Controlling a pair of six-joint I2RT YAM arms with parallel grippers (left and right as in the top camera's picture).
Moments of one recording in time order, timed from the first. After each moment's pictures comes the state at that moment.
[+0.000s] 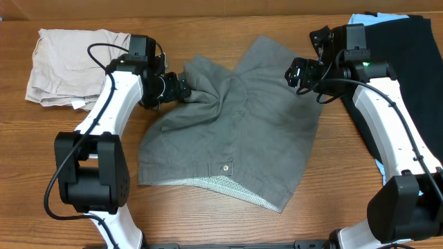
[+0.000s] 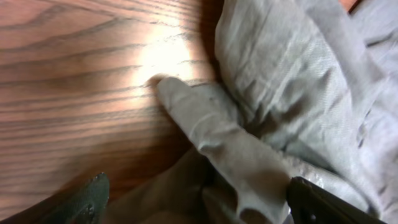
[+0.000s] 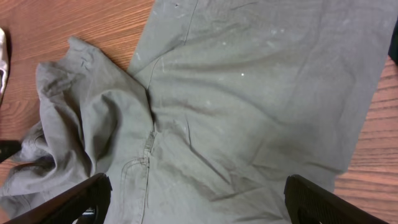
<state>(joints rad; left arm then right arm) -0.09 1.96 1.48 -0.76 0.30 -0.34 0.08 1.72 1.49 -0.84 -0.27 0.28</state>
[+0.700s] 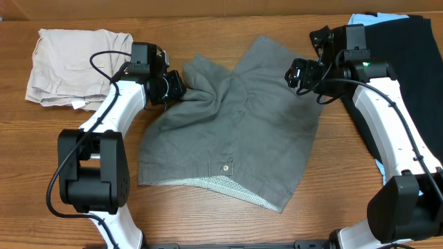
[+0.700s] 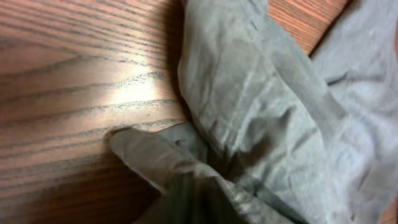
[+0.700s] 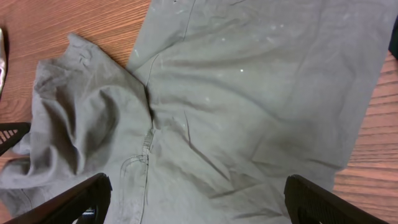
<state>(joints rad) -0.09 1.96 1.37 -0.49 0.37 -0.43 0.08 1.72 1.49 -0.85 -0.27 0.28</state>
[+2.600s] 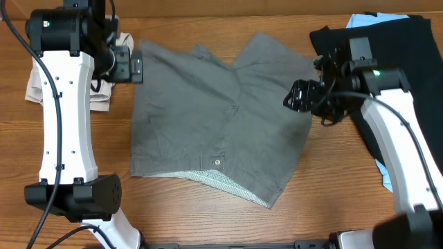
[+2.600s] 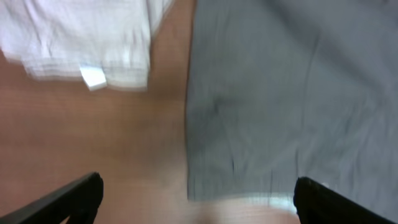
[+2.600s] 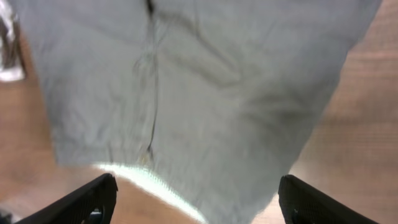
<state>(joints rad) 0.01 1.90 2.27 -1.68 -0.06 -0.07 0.11 1.57 1.49 -1.20 -0.37 0.28</state>
